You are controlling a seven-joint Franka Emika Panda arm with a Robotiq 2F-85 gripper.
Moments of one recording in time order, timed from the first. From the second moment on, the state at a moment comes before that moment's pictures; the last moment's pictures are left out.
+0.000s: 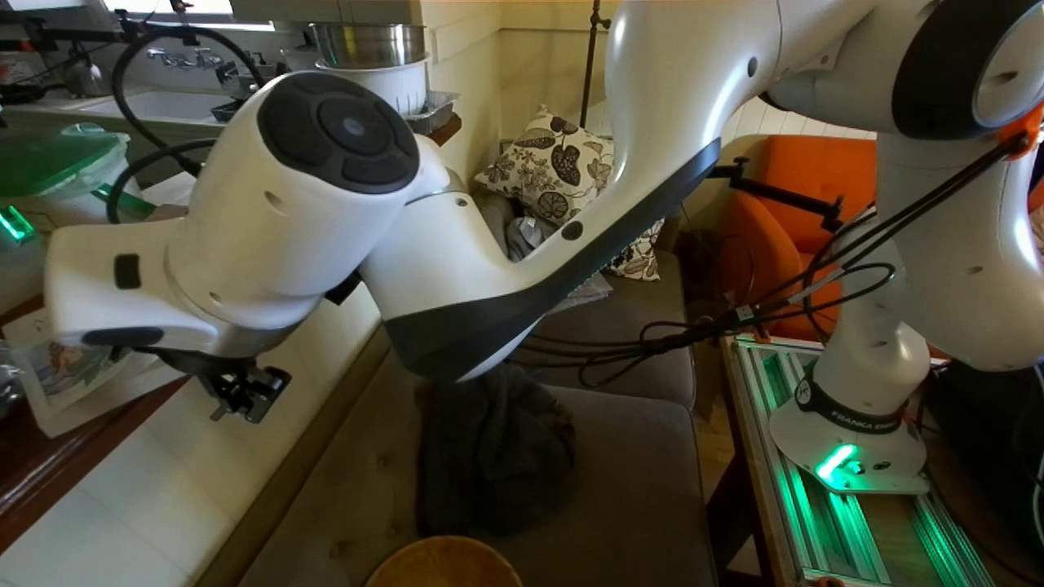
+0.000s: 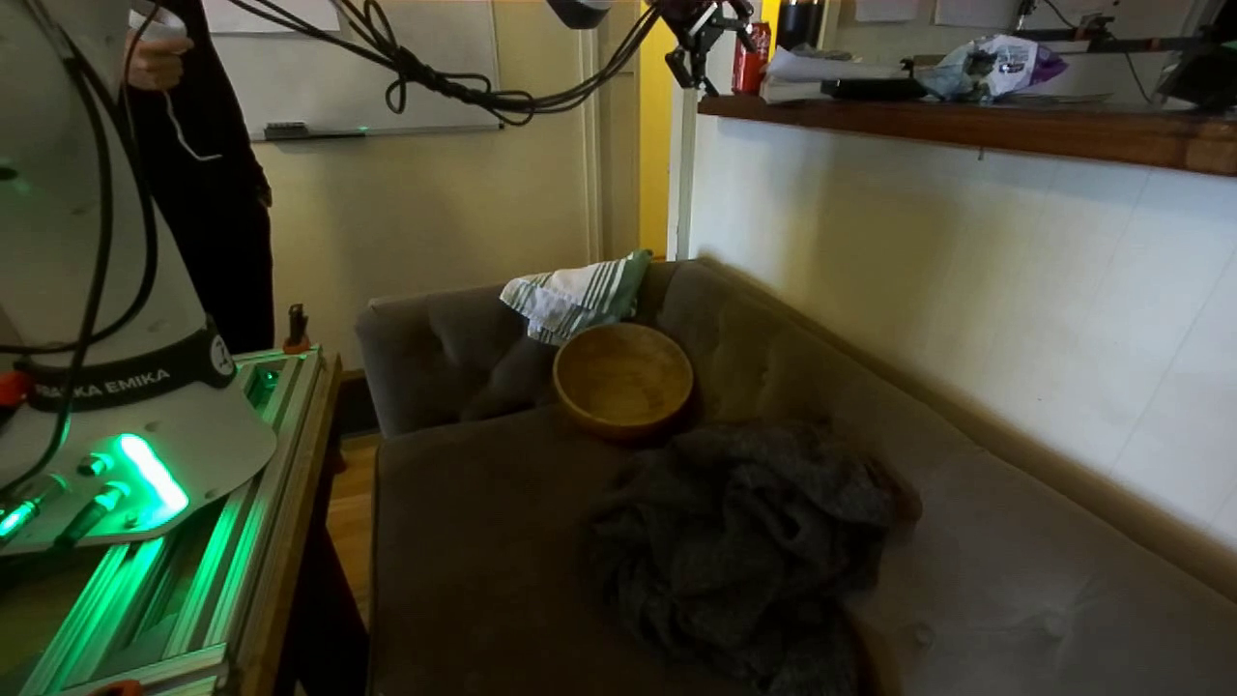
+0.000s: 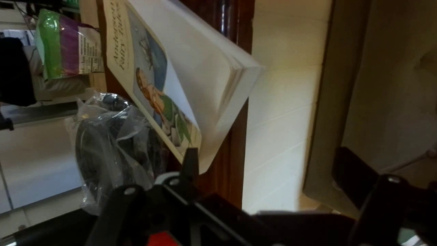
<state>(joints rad) 0.29 0.47 0.19 -1.53 -0.88 2.60 -0.52</state>
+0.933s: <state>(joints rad) 0.36 0.51 0.15 -1.41 -0.92 2.58 -0.40</state>
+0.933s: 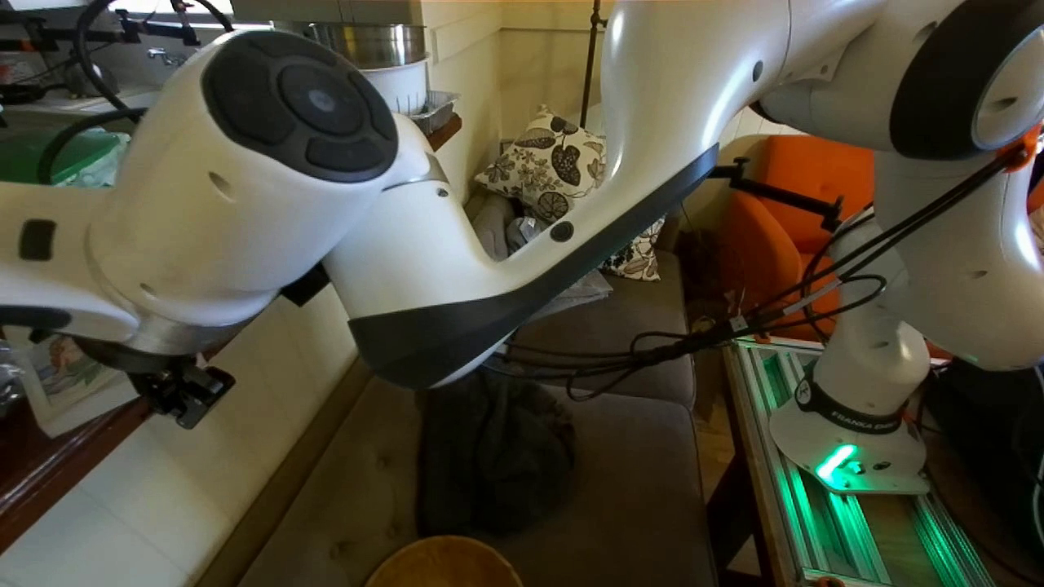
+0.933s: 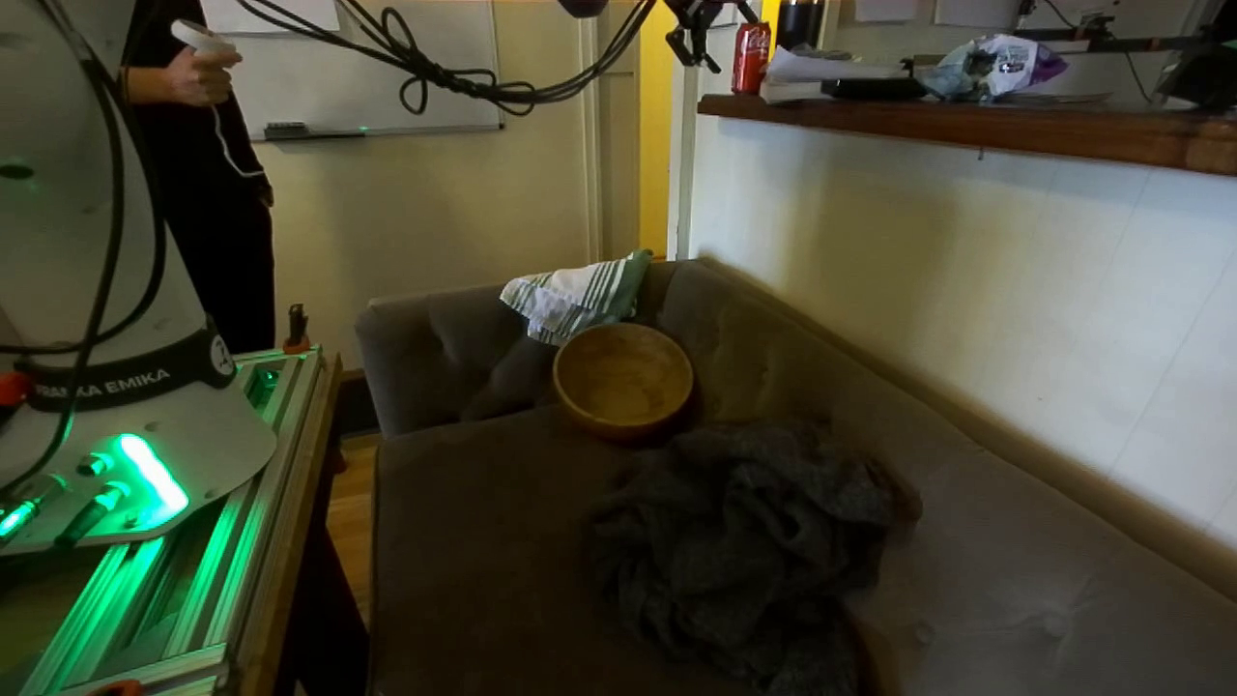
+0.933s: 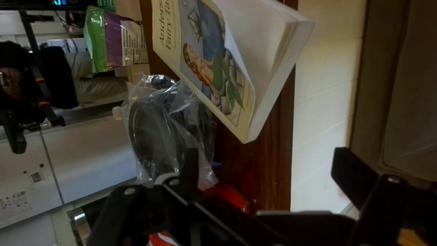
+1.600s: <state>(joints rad) 0.40 0.67 0.11 -1.20 -0.93 2.43 -0.35</state>
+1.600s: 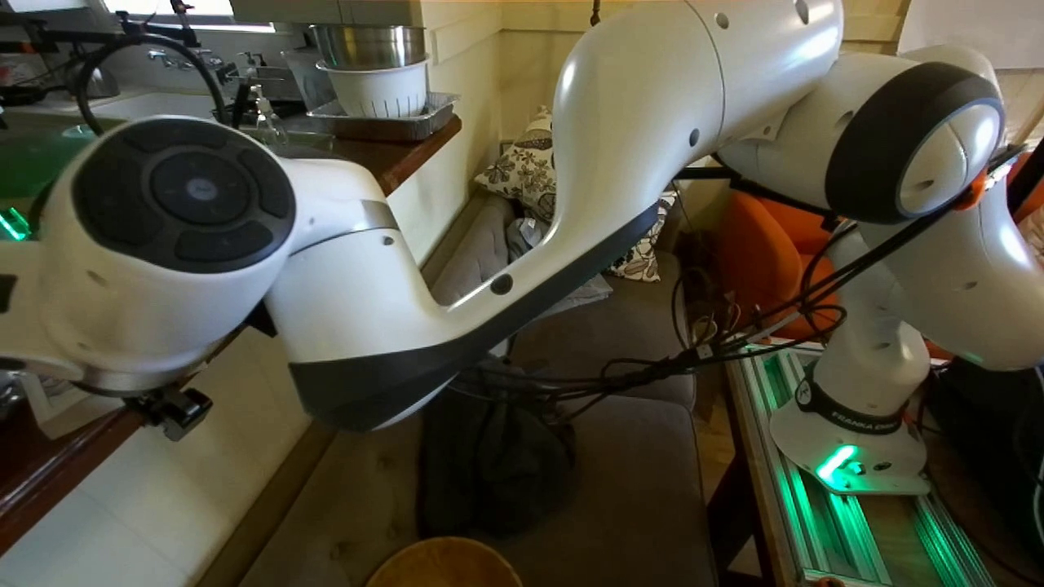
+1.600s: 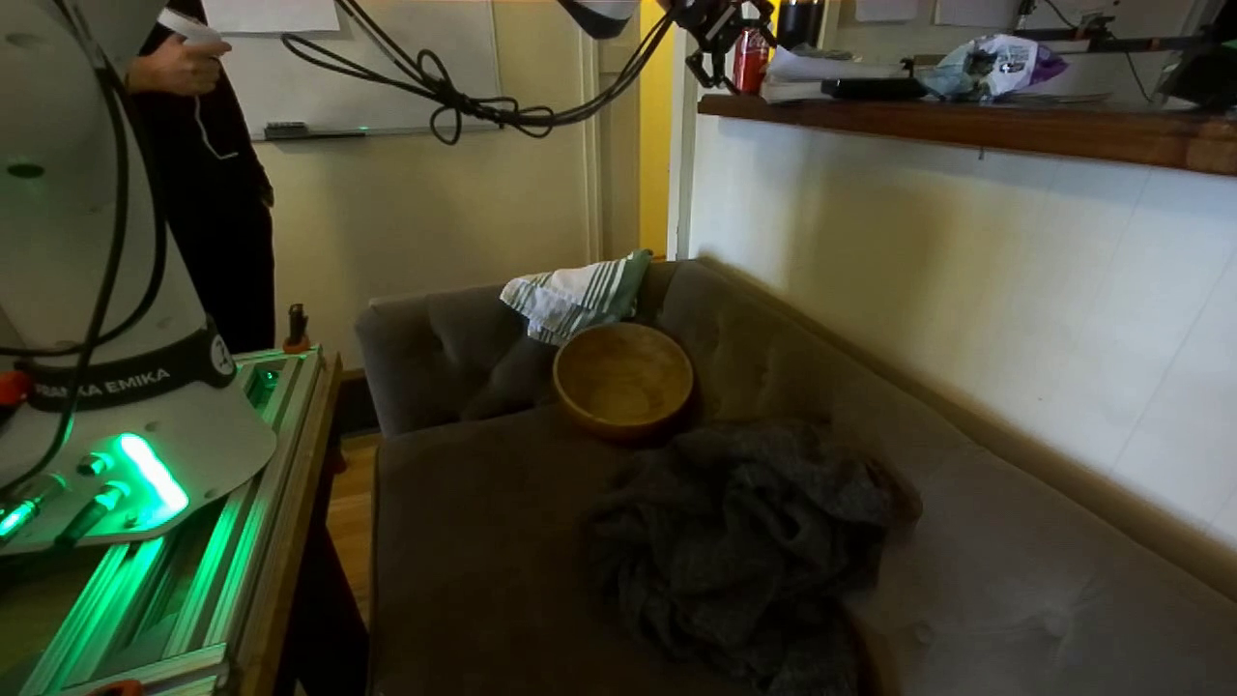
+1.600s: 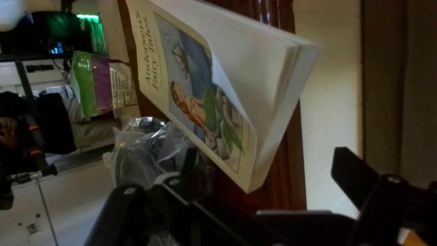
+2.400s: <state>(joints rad) 0.40 0.72 0.09 -1.14 -0.93 2.43 -0.34</state>
